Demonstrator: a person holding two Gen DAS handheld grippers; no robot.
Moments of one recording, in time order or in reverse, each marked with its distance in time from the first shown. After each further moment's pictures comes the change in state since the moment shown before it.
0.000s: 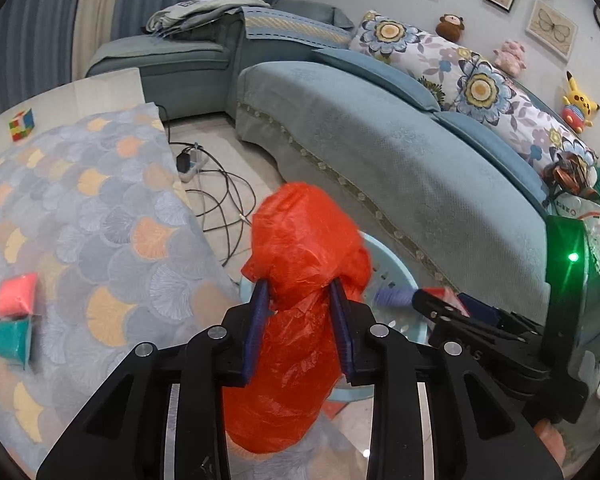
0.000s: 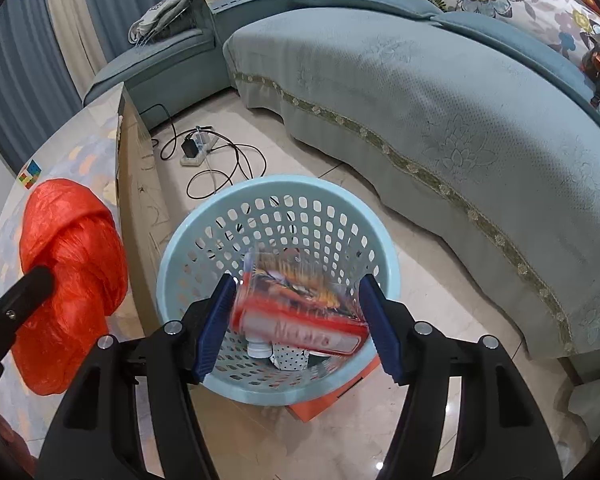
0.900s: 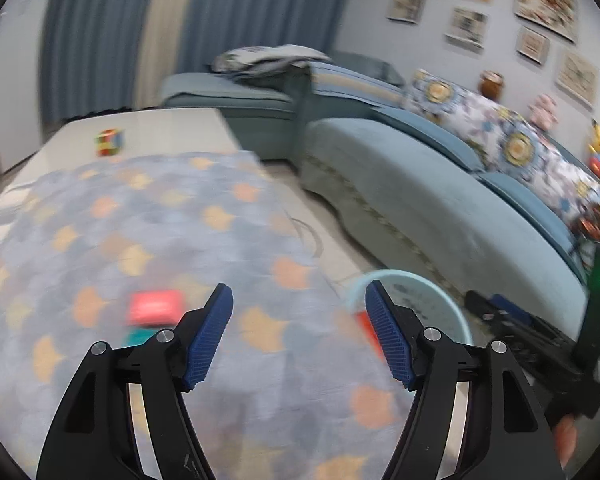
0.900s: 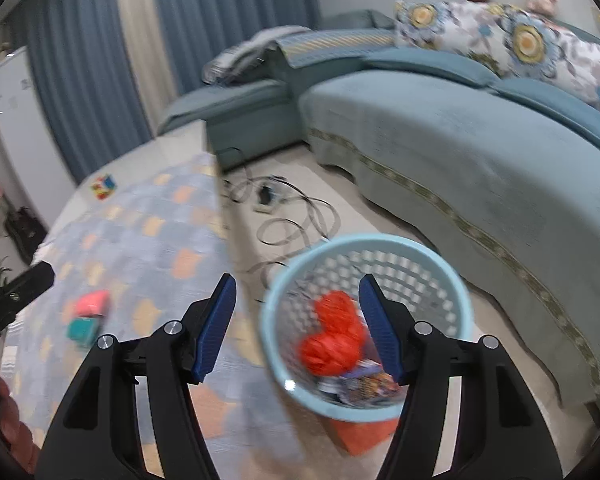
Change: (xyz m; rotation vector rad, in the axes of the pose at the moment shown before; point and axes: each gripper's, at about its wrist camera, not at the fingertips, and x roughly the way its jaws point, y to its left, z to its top) left arm -0.115 0.097 -0.005 -0.095 -0.189 0.174; right arm -0.072 0.084 -0.015 -0.126 -0.251 0.246
